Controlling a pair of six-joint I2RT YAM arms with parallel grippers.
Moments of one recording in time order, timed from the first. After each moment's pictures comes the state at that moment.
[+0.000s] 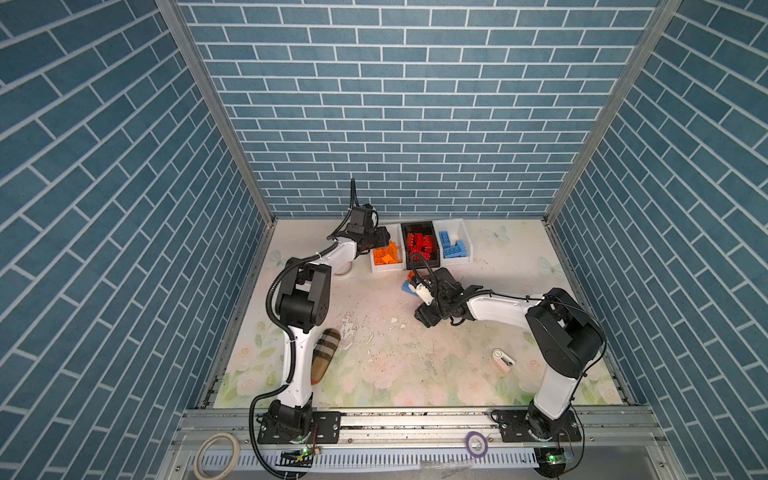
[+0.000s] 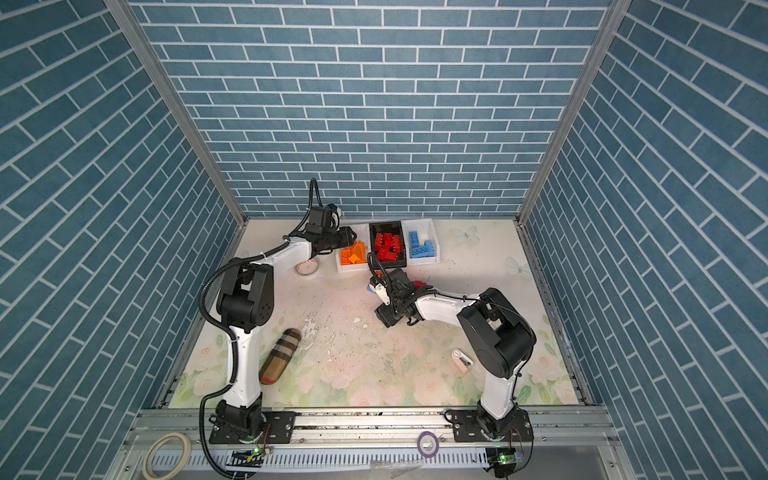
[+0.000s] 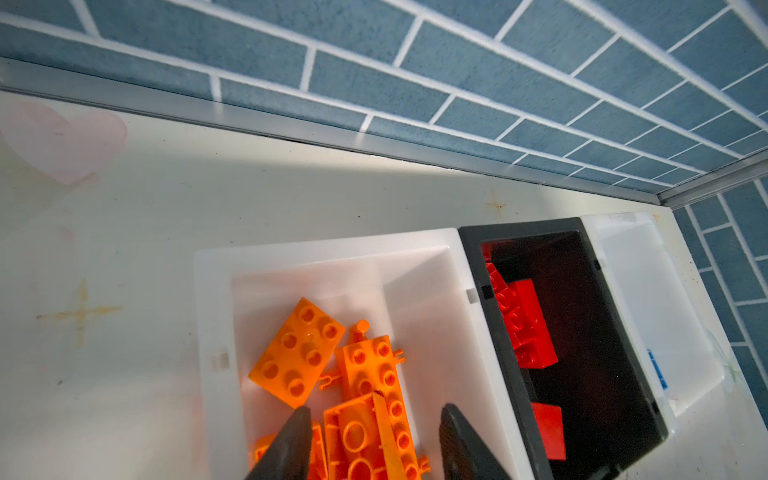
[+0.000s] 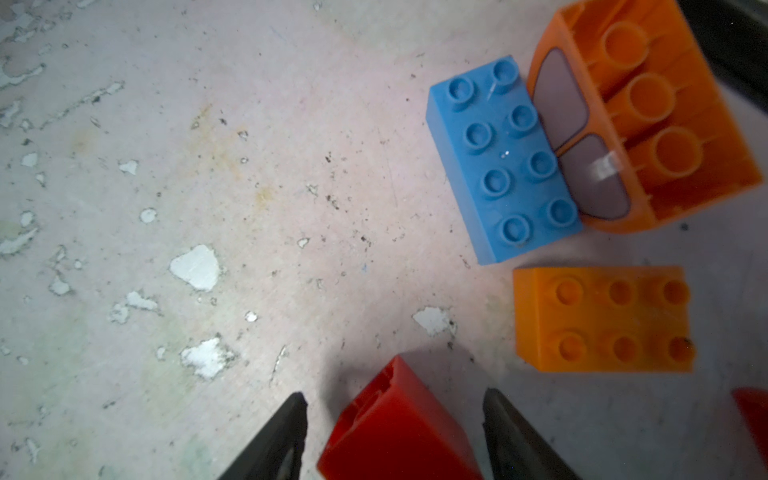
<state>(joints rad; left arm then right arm) -0.29 2.18 1.67 -0.18 0.19 -0.40 0.76 1.80 1.02 -0.22 -0.11 -0.09</state>
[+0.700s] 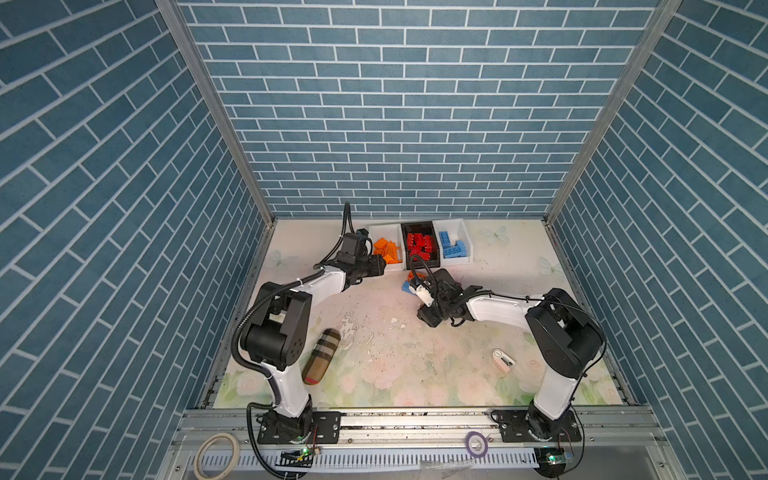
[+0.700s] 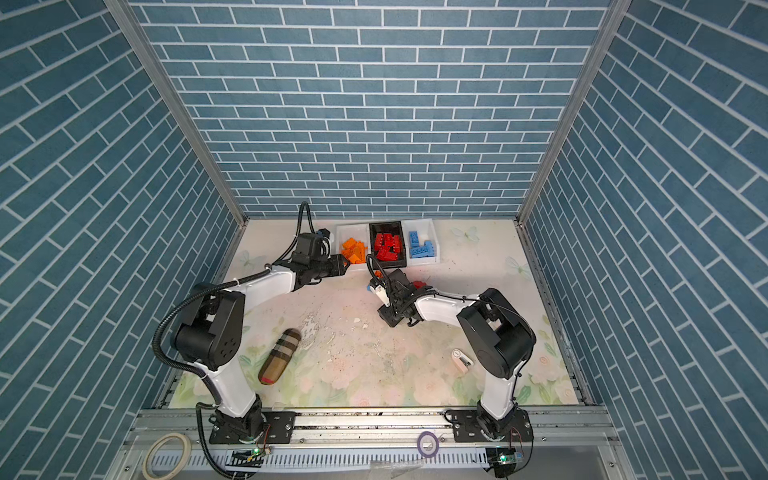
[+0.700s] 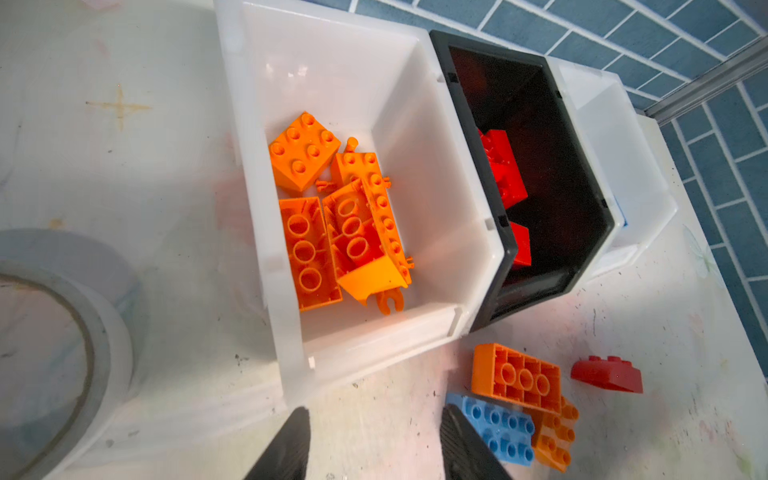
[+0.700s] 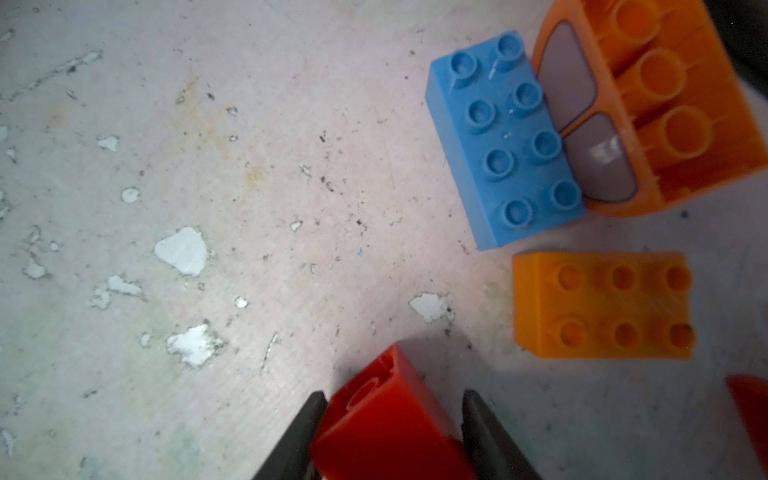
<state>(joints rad) -0.34 1.78 1.11 -0.05 0.19 -0.38 0.77 1.80 1.02 -0.23 -0.09 -0.10</state>
